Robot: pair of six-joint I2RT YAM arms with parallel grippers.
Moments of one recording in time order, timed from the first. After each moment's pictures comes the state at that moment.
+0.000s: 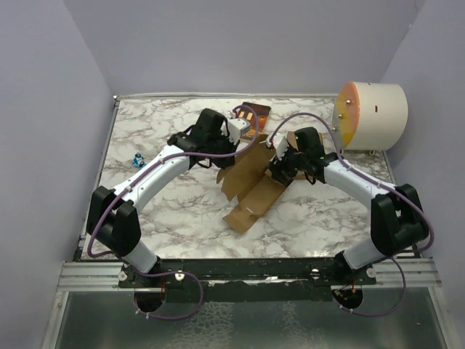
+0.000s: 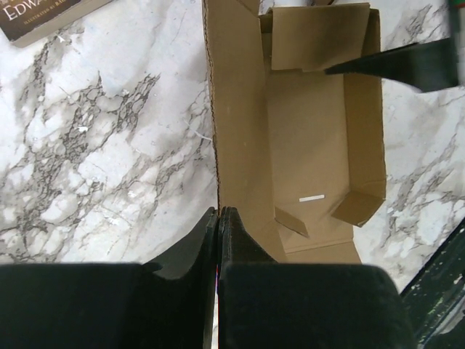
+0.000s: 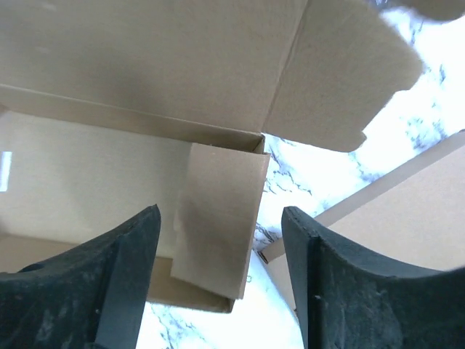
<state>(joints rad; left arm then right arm) -0.58 1.57 1.35 -0.59 0.31 0.10 0.41 1.58 0.96 -0.21 -0.31 -0.53</state>
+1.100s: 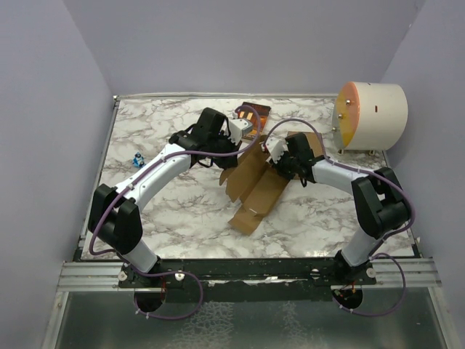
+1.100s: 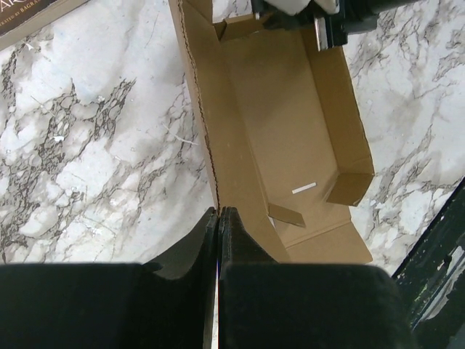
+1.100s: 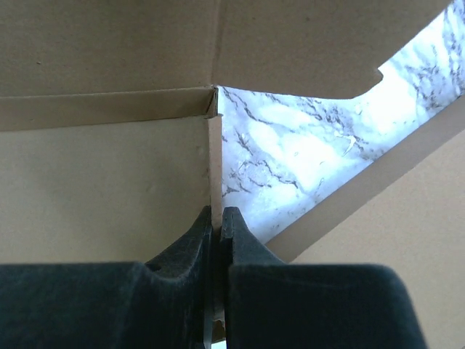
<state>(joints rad) -0.58 1.59 1.37 -0.61 0.38 0.12 0.40 1.70 0.95 -0.12 -0.18 -0.51</state>
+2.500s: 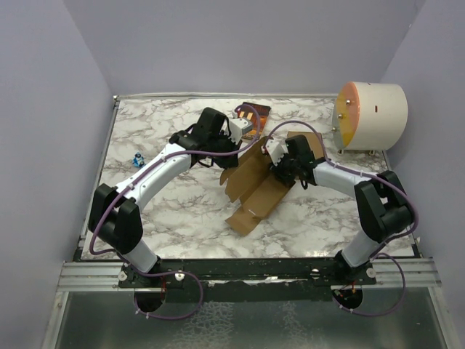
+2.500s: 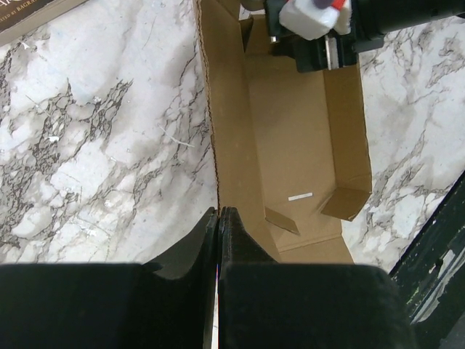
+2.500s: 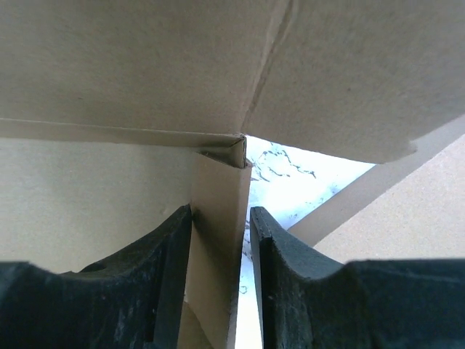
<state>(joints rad) -0.58 1.59 1.37 -0.60 0.38 0.09 0.43 1.68 0.92 -0.12 -0.16 -0.50</state>
